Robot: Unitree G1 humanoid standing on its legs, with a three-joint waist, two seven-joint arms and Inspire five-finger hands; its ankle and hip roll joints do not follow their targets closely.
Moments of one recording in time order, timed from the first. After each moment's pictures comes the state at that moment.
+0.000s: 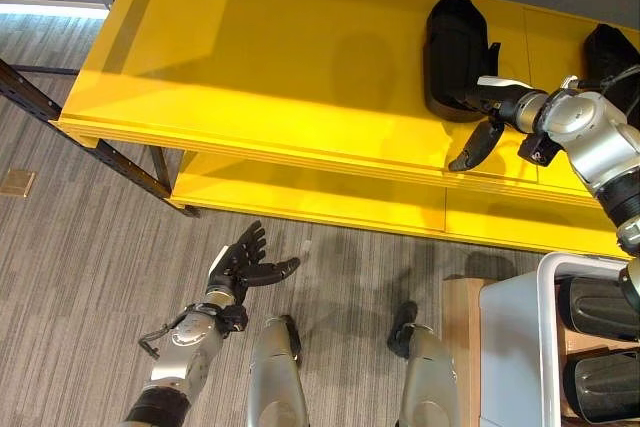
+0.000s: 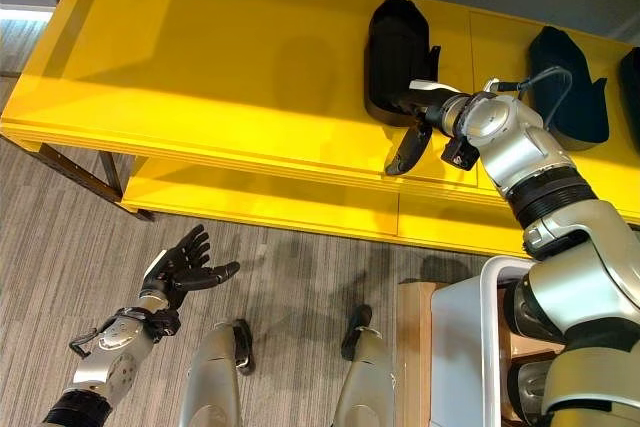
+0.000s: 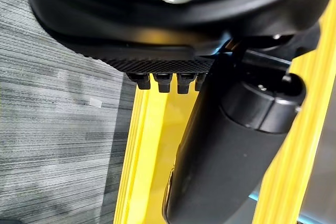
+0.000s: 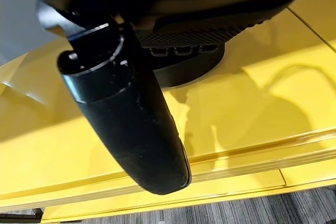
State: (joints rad) left arm -0.10 0.49 -0.19 0.39 -0.62 -0.07 -0.03; right arm -1.25 -0.87 0.78 0.75 0.10 0.15 0.44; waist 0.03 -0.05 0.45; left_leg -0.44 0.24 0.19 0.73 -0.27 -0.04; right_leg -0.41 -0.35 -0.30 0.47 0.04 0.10
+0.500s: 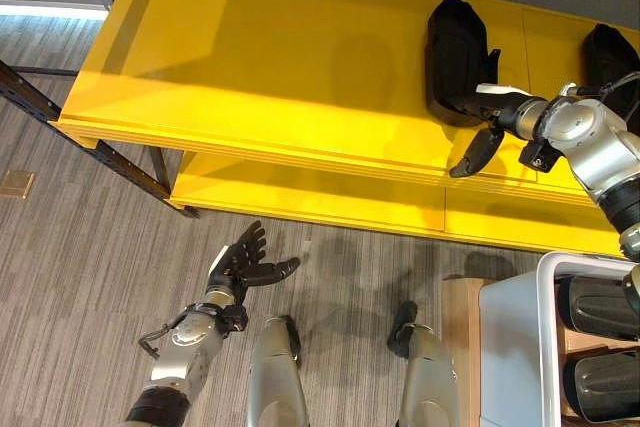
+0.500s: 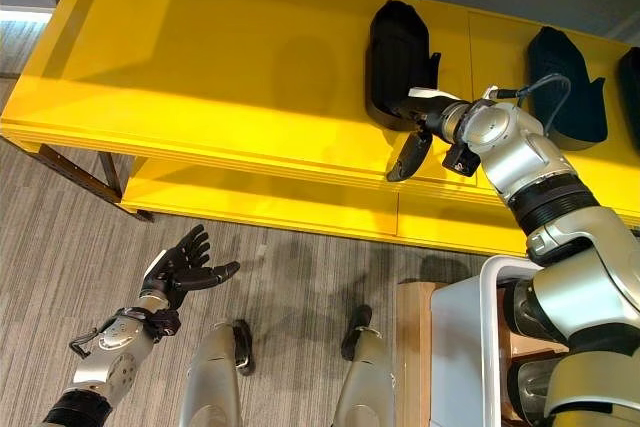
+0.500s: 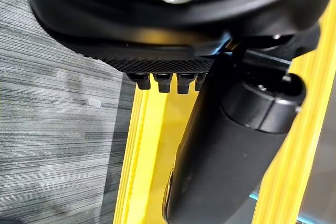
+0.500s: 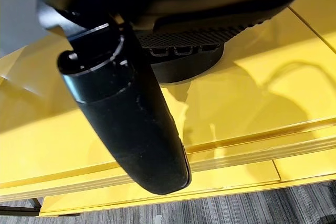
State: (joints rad) left arm -0.10 0.49 -0.19 0.39 -0.62 -0.07 -0.03; right arm -1.22 -0.89 0.78 0.71 0.10 0.15 0.45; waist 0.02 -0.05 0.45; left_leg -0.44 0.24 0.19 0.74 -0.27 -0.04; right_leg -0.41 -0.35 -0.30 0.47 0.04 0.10
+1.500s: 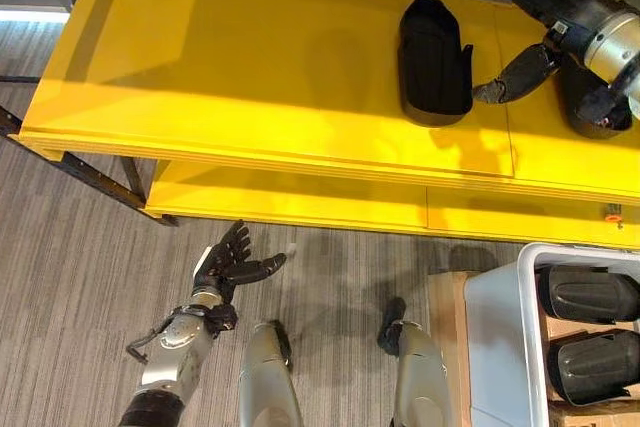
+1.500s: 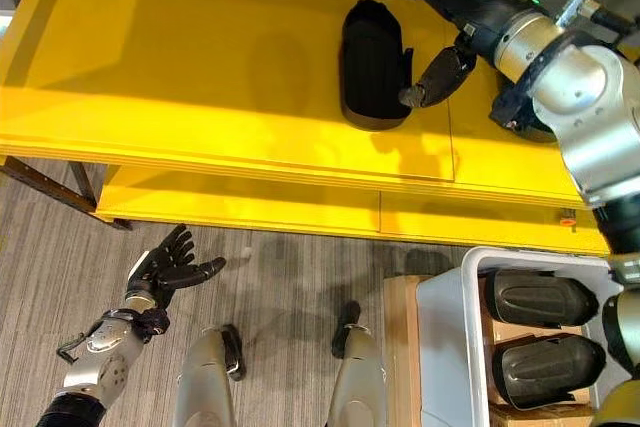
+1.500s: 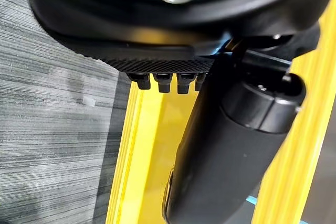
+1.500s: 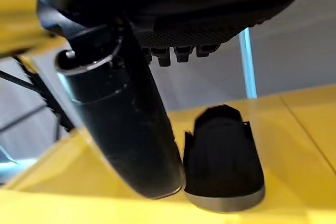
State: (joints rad) left arm -0.08 0.47 -0.09 0.39 -0.61 -0.07 -0.03; right arm -0.91 -1.15 0.30 0.09 0.04 0.01 0.24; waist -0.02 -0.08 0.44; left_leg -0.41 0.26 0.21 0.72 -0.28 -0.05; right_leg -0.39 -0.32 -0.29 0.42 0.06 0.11
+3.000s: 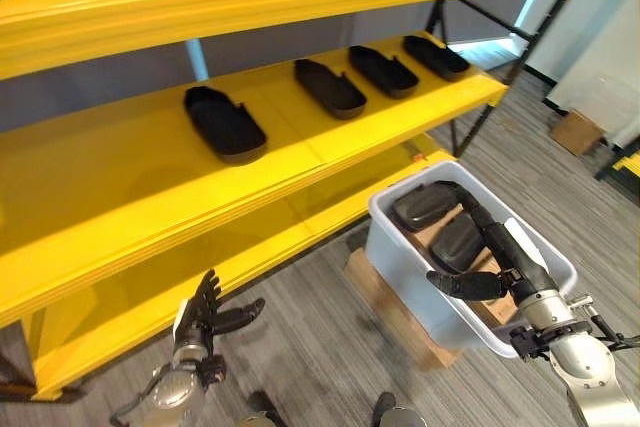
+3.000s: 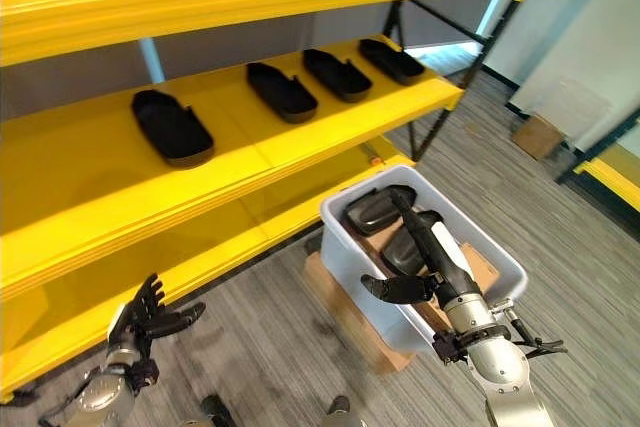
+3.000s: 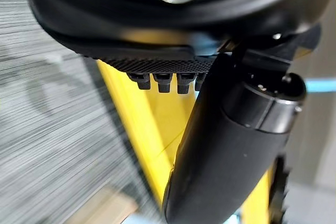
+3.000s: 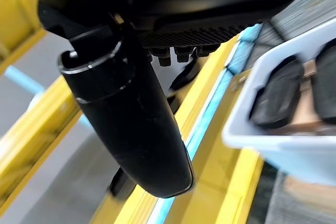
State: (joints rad) left arm 0.22 0.37 -0.01 0.38 -0.43 -0.13 0.07; right arm 0.26 -0.56 -0.07 -0.24 0.00 -0.15 0.10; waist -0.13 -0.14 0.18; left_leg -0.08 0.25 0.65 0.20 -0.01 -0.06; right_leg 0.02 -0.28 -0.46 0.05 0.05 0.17
